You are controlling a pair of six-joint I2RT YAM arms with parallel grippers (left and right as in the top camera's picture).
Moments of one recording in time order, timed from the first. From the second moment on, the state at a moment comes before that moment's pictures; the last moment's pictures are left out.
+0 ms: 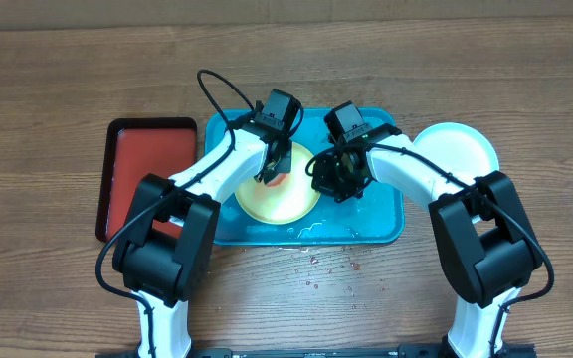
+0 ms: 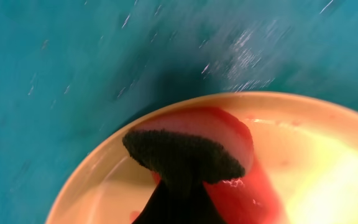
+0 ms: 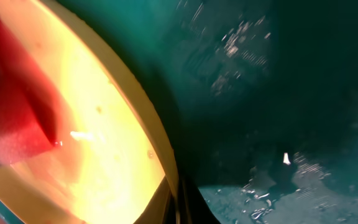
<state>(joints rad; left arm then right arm) -0.45 2.04 1.39 -0.68 -0.18 -0.39 0.46 2.00 1.29 -0.65 -0.33 0.67</state>
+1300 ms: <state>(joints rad) -0.44 2.05 1.38 -0.51 -0.15 -0.20 0.46 2.00 1.29 -0.65 -0.34 0.67</state>
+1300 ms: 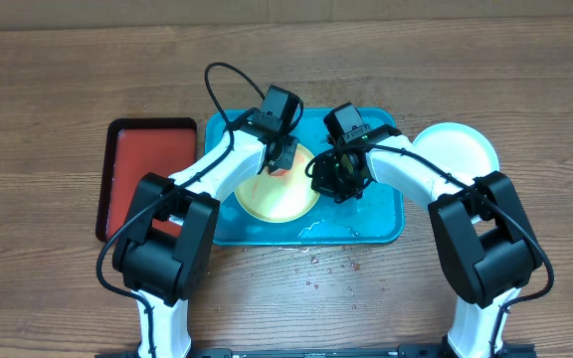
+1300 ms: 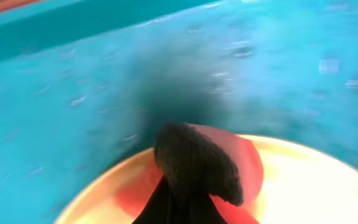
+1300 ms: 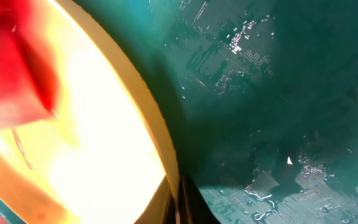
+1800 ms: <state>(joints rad) -0.41 2.03 1.40 -0.92 -0.12 -0.17 0.47 2.00 1.29 -0.67 -0.35 0.65</state>
